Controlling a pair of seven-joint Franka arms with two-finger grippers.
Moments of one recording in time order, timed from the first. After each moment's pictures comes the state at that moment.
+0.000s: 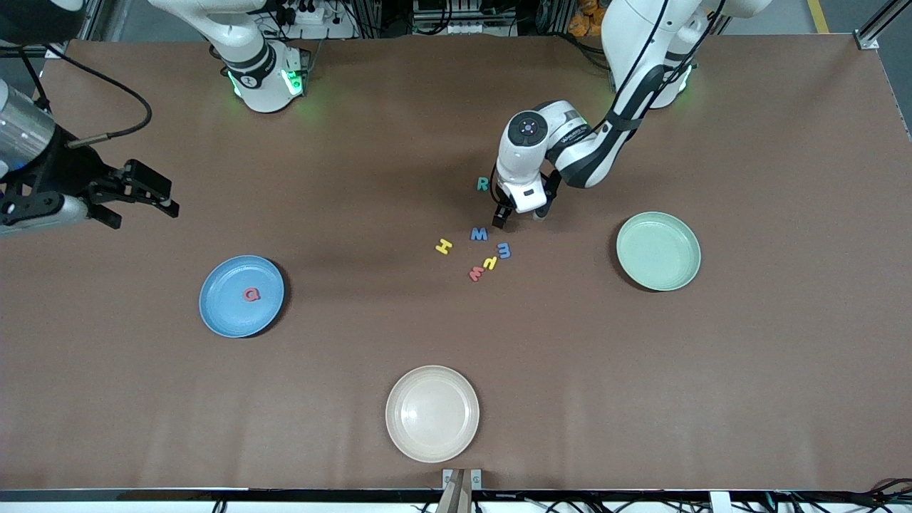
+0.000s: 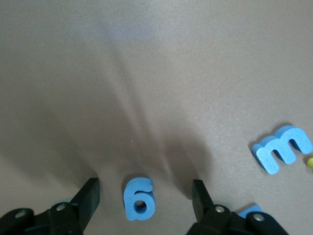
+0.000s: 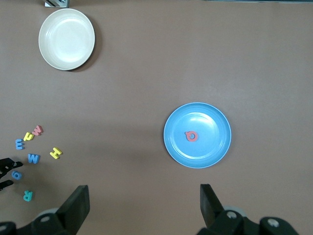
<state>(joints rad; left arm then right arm) -0.51 0.49 -0.32 -2.21 0.25 2.69 -2.17 -0.01 0.03 0.09 -1.57 0.14 1.68 -0.04</state>
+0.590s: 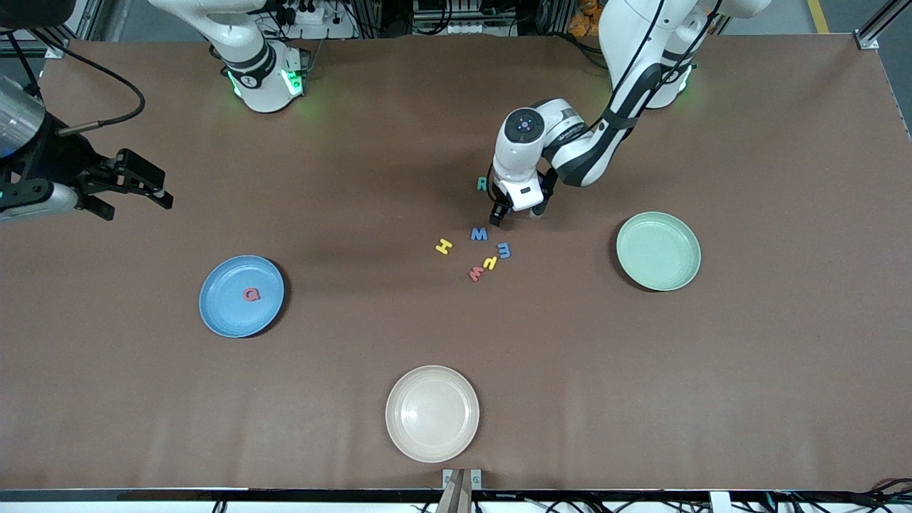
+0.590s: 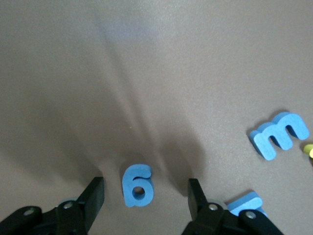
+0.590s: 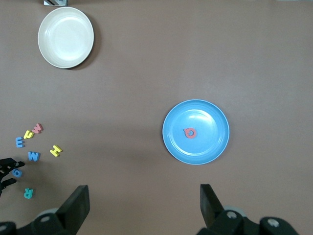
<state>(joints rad) -0.53 0.49 -0.32 -2.20 0.25 2.70 -2.18 -0.02 0.02 0.09 -1.57 0.14 1.67 -0.04</state>
